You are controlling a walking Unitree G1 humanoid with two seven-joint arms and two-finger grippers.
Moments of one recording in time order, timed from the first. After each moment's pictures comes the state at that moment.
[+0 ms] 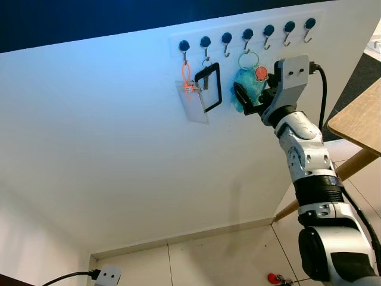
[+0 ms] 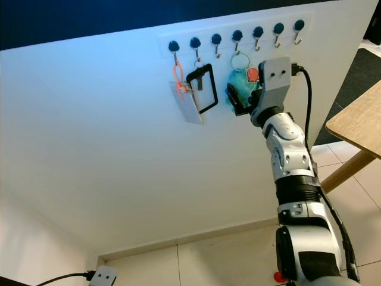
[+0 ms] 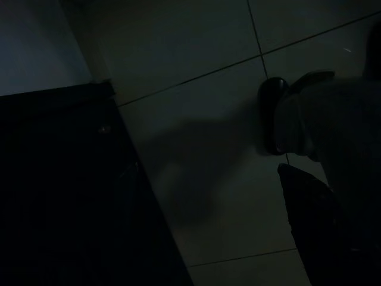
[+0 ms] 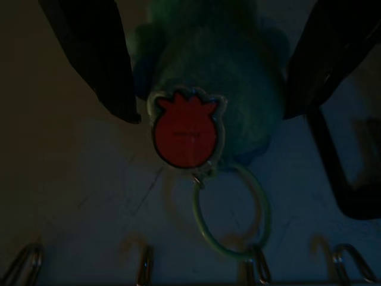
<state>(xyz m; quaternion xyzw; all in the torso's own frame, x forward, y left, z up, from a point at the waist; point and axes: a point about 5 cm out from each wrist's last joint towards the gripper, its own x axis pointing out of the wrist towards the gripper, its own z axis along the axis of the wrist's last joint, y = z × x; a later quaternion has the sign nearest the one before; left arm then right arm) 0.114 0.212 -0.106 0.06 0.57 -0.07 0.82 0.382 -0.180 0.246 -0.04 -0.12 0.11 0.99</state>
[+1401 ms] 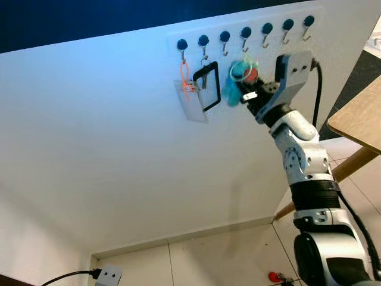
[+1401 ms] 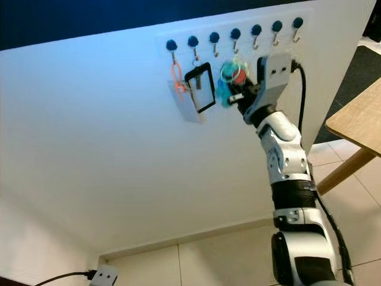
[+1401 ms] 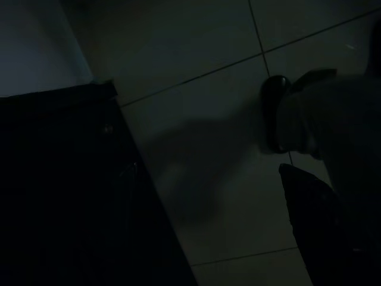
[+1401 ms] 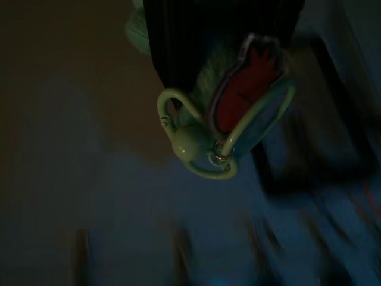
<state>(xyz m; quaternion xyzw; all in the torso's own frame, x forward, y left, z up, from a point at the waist) 0.114 0.211 -0.106 0.06 0.57 -0.08 0.82 0.370 -0.173 0.236 -0.01 -0.10 0.17 0.98</state>
